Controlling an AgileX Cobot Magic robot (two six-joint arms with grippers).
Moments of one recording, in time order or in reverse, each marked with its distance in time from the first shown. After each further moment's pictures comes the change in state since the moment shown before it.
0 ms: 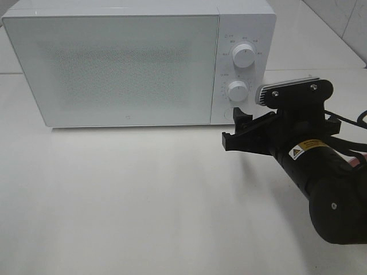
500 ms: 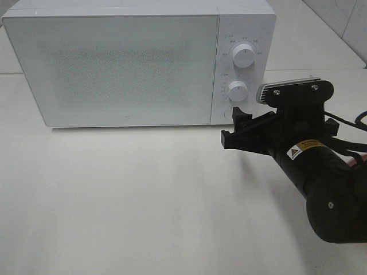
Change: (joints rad) left arm 0.000 0.000 0.000 0.000 0.000 0.000; right arm 0.000 0.016 -0.012 0.000 0.000 0.045
